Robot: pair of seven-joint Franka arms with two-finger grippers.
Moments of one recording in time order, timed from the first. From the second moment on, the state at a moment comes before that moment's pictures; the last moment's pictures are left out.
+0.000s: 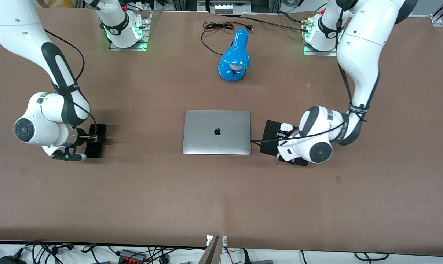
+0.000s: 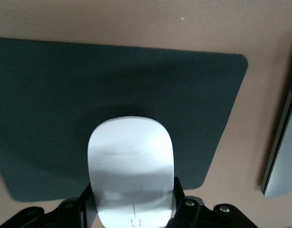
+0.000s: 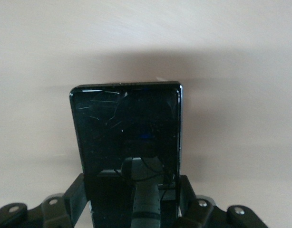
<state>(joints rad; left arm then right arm) -0.21 0.77 -0.16 -1.53 -0.12 1.87 -0.11 -0.09 0.56 0.05 -1.83 0.04 2.21 -0.05</state>
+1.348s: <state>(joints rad) -0.01 0.23 -0.13 -1.38 -0.09 1.32 -0.14 0.32 0.67 0.09 -1.75 0.06 2.22 0.38</state>
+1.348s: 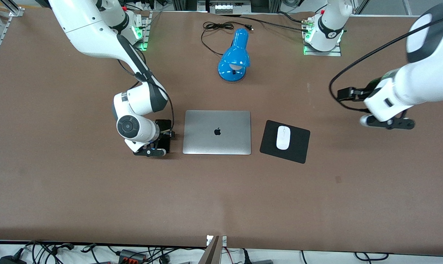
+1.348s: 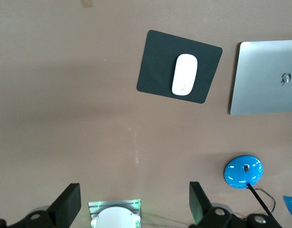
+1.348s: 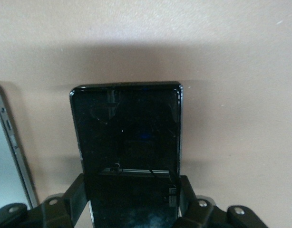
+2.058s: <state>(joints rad) 0.01 0.21 -0.13 -1.36 -0.09 1.34 -0.17 0.34 0.67 0.09 -1.74 0.05 2.23 0.33</state>
